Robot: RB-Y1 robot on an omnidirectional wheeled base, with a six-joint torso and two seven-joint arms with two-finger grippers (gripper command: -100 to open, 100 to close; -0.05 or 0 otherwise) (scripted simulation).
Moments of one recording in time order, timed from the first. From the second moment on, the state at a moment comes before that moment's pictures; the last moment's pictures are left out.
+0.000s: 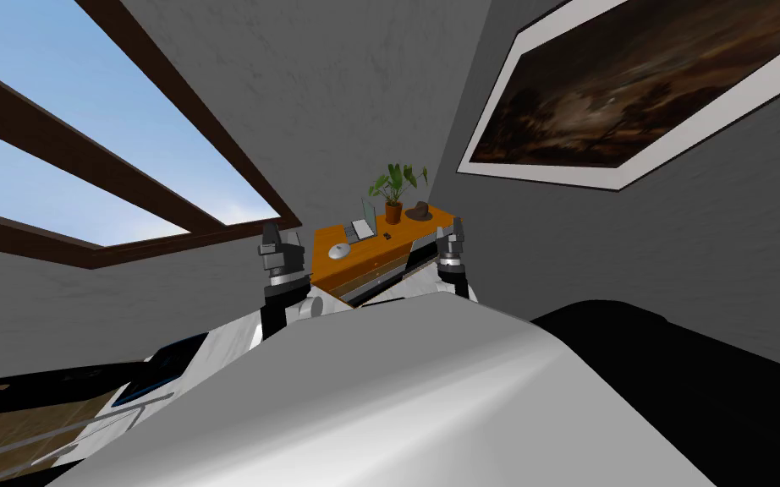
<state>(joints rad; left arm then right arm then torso) 0.46 0.03 0.03 -2.26 0.02 -0.42 -0.13 0.54 0.00 -0.05 -2.24 0.04 -0.52 -0.08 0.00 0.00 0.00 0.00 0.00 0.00</state>
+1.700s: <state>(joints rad) 0.39 0.16 0.10 -2.26 0.03 -0.27 -0.08 0.54 0.00 -0.05 -2.24 0.04 -0.52 -0.08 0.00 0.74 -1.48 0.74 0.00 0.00</state>
